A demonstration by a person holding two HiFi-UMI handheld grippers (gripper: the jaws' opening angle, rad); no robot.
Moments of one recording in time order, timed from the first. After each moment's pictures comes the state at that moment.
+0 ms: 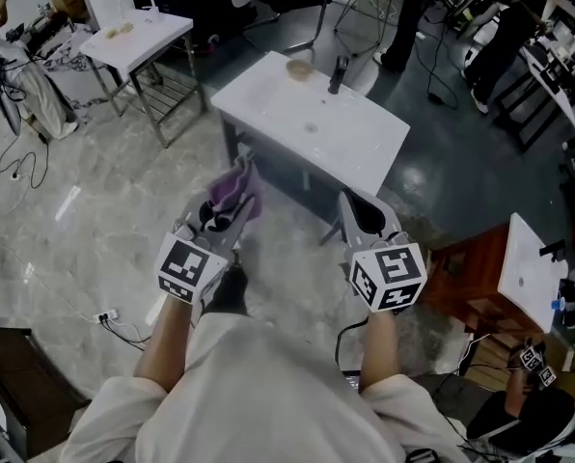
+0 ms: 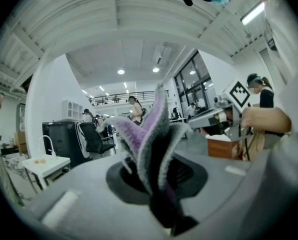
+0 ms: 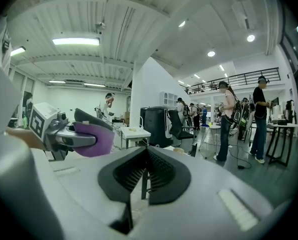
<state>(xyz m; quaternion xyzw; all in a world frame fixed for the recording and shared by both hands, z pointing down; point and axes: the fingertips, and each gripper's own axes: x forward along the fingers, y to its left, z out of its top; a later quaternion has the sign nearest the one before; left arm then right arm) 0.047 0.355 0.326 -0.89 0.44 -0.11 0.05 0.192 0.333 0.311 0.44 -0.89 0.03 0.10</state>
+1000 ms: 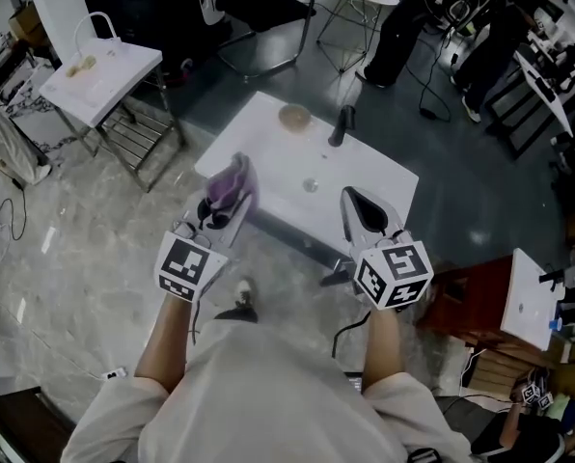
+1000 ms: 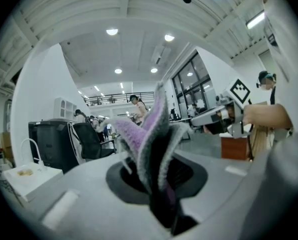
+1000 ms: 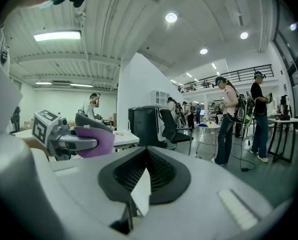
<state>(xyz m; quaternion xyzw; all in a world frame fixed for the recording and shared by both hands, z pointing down) -0.042 0.023 0.315 -0.91 0.41 -0.10 0.06 0.112 0.017 0.298 0.48 -0.87 0.05 0.09</state>
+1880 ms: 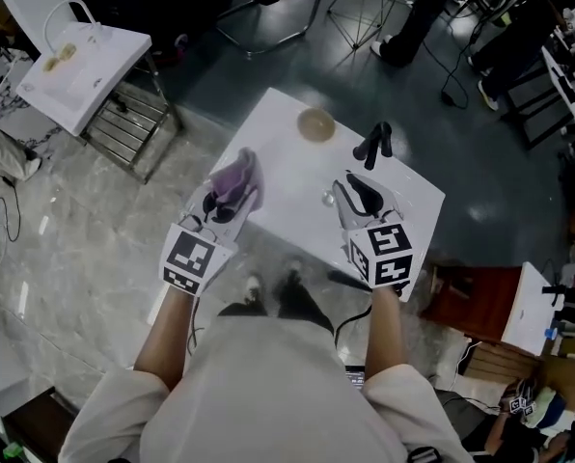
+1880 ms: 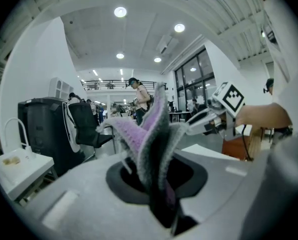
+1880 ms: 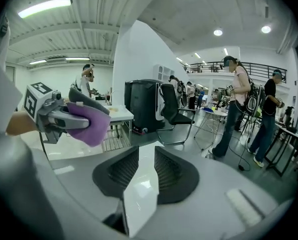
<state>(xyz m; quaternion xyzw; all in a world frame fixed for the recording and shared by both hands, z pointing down) -0.106 -0.178 0.381 -0.92 0.38 -0.13 -0.01 0.040 -0.202 0.391 0.47 -0.85 0.08 0.23</state>
